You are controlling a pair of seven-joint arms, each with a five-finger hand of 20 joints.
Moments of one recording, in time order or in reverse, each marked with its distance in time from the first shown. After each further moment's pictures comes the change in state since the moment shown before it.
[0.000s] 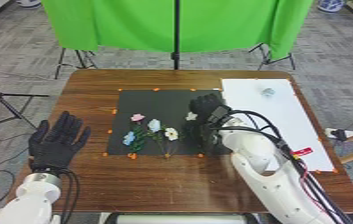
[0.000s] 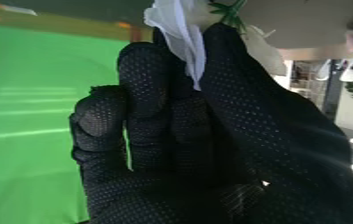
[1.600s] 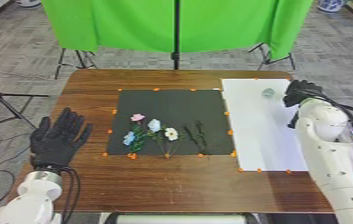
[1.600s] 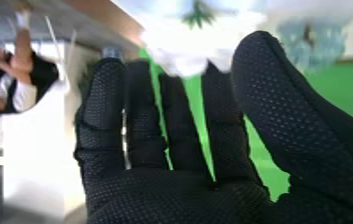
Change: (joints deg) left arm -0.9 0.3 0.6 0.5 0.8 -2.0 0.0; right arm 4.8 0.6 27.5 17.9 2.7 -7.1 15.5
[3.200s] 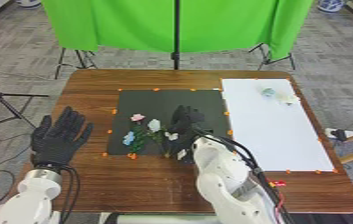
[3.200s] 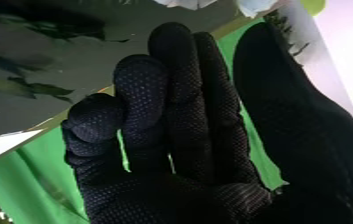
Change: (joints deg) left arm -0.9 0.2 -0.6 1.2 0.1 -1.2 -2.1; right arm -15.4 -16.0 -27.7 -26.3 13.0 7.6 7.8
